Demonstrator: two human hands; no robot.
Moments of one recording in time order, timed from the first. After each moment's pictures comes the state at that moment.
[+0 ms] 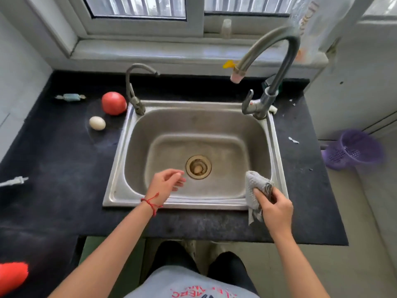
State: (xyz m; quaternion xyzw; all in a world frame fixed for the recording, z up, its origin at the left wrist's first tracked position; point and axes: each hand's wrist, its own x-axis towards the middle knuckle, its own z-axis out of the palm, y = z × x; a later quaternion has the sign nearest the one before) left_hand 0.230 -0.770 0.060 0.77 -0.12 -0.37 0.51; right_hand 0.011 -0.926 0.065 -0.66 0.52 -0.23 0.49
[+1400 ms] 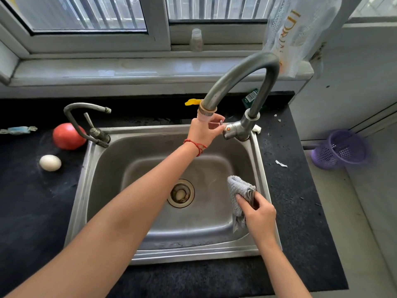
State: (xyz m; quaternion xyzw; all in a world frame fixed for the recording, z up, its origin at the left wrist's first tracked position) left_hand 0.303 -1.051 0.062 0.75 -0.38 -0.26 0.48; right_hand 0.068 -1.004 0.051 -0.65 0.51 -0.22 0.52
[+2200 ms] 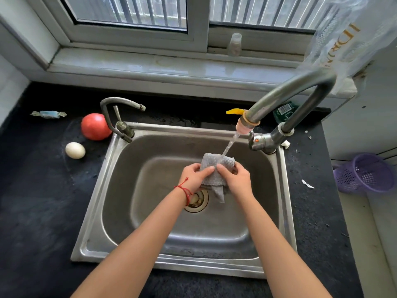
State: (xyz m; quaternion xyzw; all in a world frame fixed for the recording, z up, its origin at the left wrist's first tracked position) left_hand 0.290 -0.943 0.024 0.70 -0.01 -0.45 0.55; right_hand 0.201 -1.035 0.029 -0.60 0.46 -0.13 0.64
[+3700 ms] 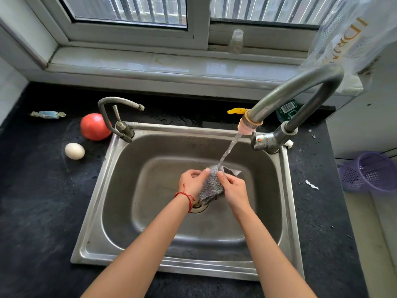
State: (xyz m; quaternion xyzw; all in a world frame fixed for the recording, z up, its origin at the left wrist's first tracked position) left_hand 0.287 -0.942 0.002 0.80 0.03 -0.37 0.47; right_hand 0.197 -1.015 0.007 -0.58 0.43 -0.13 0.68
